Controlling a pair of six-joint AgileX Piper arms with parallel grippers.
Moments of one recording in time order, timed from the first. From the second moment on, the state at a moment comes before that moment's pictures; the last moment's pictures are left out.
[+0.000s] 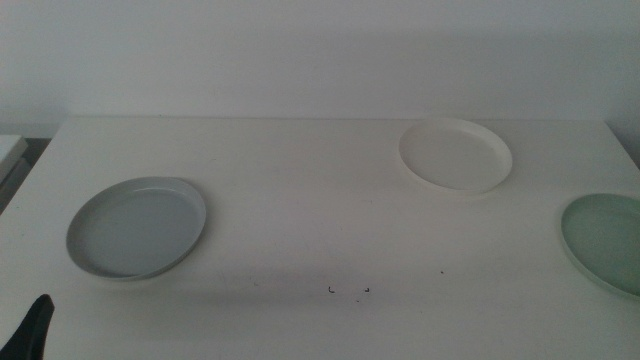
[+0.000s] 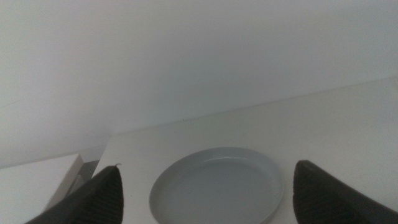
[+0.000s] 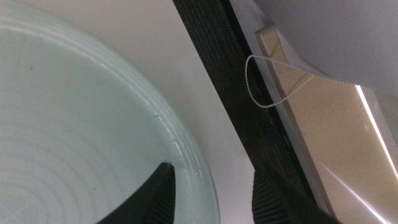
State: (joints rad) left arm -0.09 0.00 0.00 -0.01 0.13 0.16; right arm -0.41 2.05 -1.40 -0.09 0.93 0.08
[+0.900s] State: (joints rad) left arm -0.09 0.00 0.00 -0.01 0.13 0.16; right arm -0.41 2.06 -1.41 -0.07 0.95 0.08
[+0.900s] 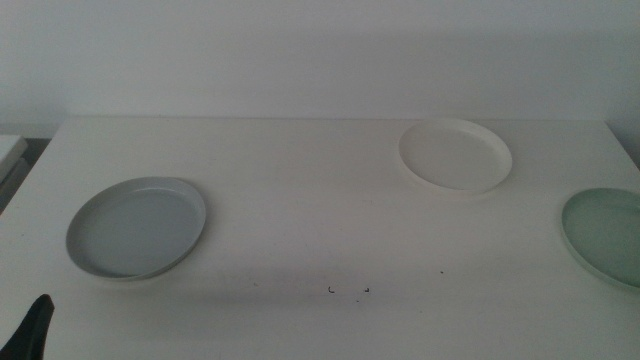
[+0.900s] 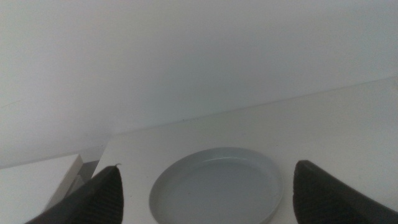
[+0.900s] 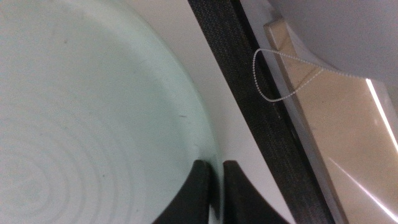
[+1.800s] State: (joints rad) left arm -0.09 0.00 0.00 -0.01 0.13 0.16; right arm 0.29 2.11 -1.68 0.33 1.00 0.00
